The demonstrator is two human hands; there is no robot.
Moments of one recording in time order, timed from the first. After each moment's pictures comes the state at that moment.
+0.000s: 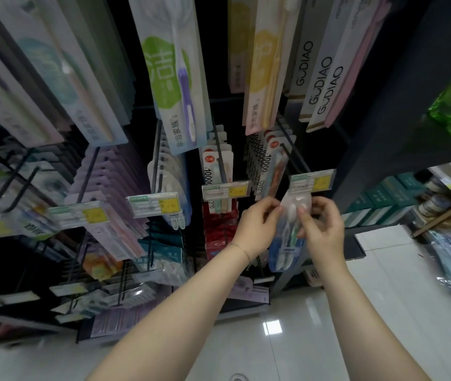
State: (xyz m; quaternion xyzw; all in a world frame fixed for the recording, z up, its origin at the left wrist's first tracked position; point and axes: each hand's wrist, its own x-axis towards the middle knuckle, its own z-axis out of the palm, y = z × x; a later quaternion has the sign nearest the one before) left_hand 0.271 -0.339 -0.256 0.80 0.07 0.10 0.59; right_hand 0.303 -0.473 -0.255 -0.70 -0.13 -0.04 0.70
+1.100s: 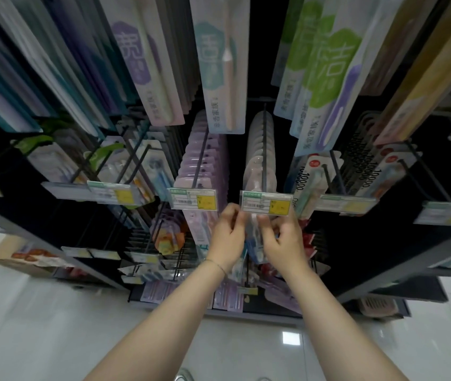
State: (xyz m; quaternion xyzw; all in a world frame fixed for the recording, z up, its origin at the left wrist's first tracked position) left_hand 0.159 -0.179 -0.276 0.73 0.28 0.23 0.58; right_hand 0.236 -0.278 -0.284 -0.74 -0.35 0.02 0.57
